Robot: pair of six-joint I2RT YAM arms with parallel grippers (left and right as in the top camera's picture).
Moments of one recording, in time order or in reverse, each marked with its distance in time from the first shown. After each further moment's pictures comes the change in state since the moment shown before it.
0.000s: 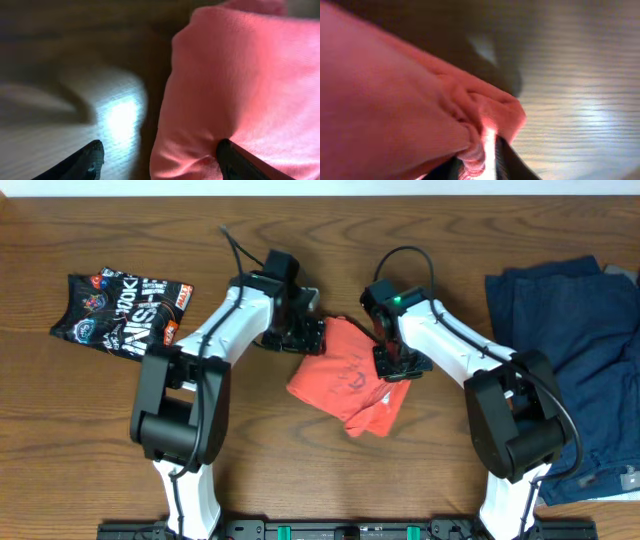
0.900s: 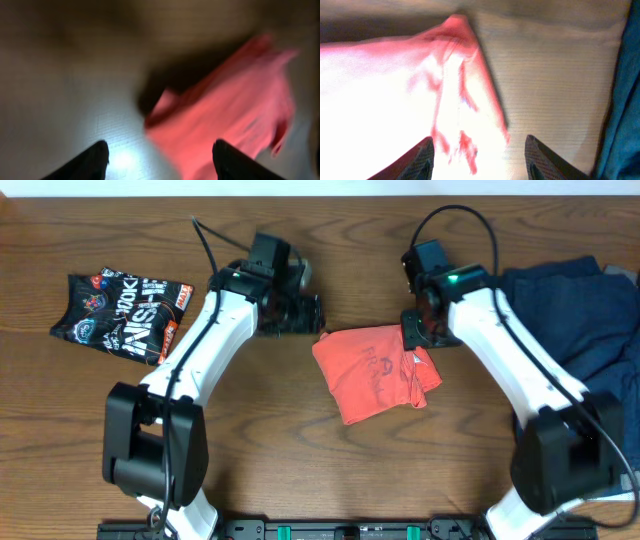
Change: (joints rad) left arm 0.005 -0.196 -0.001 0.092 -0.011 -0.170; right arm -0.125 -0.217 0.074 -0.030 -0.005 -0.116
